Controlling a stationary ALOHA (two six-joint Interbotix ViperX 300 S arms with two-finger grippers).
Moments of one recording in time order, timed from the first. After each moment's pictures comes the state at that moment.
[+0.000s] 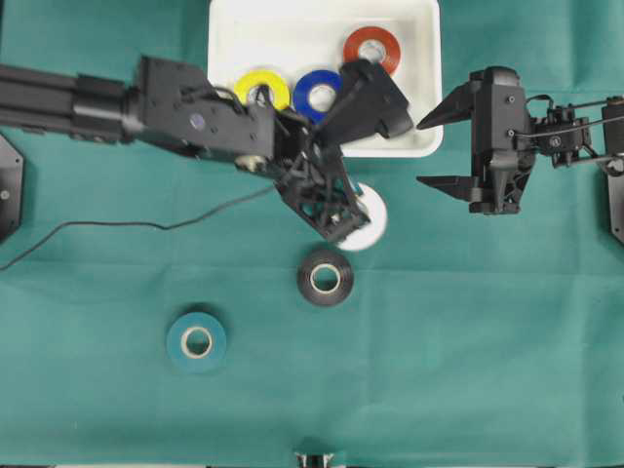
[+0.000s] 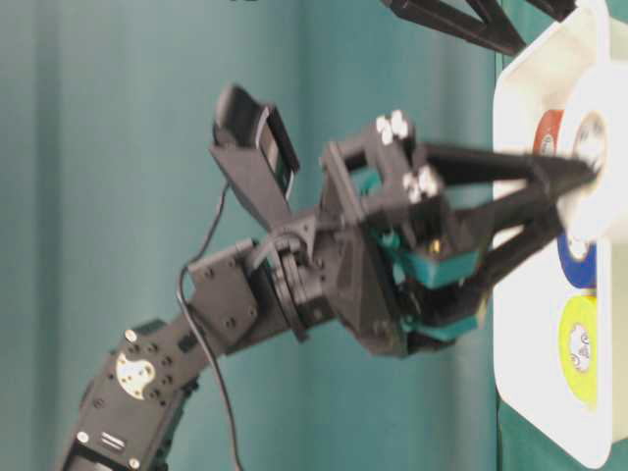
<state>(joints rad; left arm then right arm) 0.02 0.24 0.16 -0.02 0.67 -0.55 -0.14 -0.29 1.05 -0.42 -0.12 0.44</state>
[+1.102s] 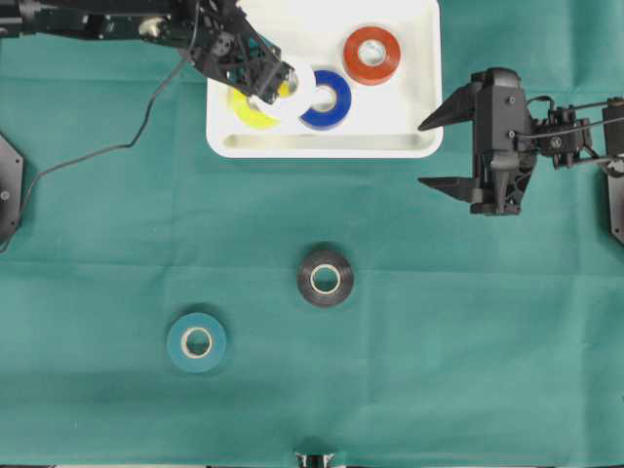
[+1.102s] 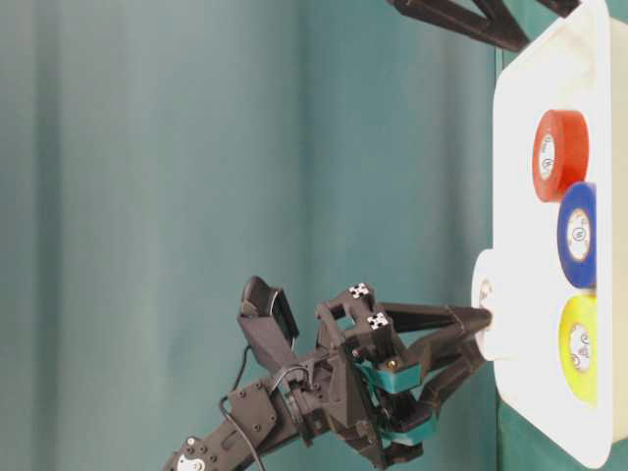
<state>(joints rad) 0.37 0.04 0.46 -0.02 0.53 -0.54 -0.14 -0.29 1.05 -0.42 -0.12 0.44</state>
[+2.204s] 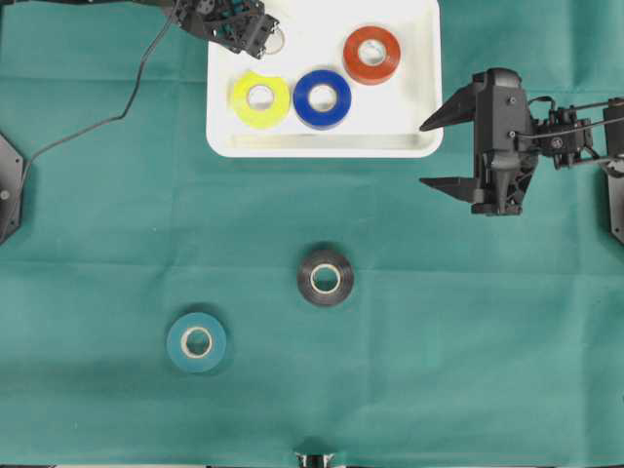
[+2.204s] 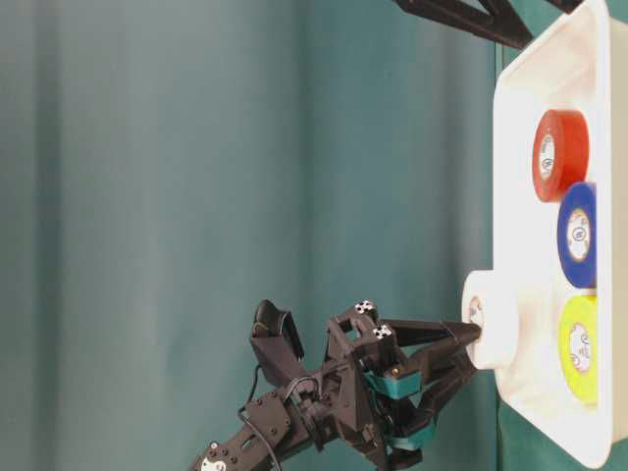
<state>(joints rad) 0.49 0.06 0.47 -0.02 0.48 -0.48 -0.14 -0.29 1.06 -0.42 -0.12 0.44</state>
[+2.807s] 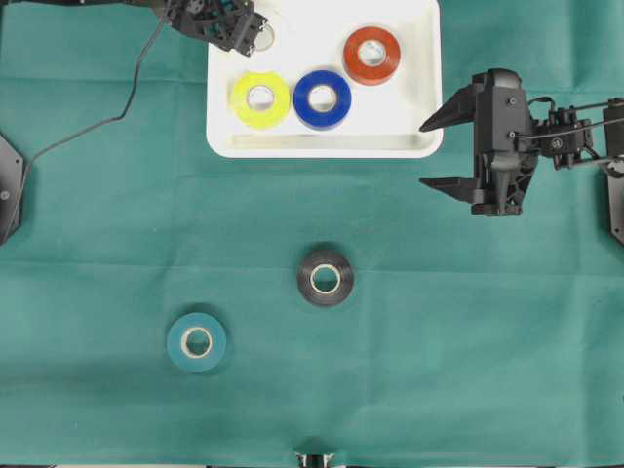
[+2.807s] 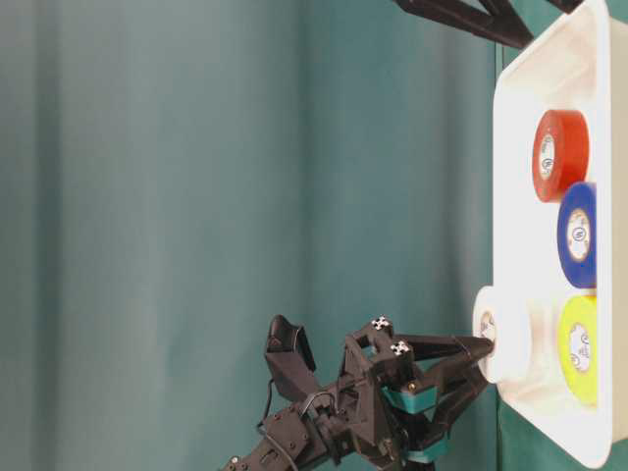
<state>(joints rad) 0.52 0.06 0.53 -0.02 0.41 -0.45 -0.14 -0.29 1.06 -0.42 -0.12 0.44</state>
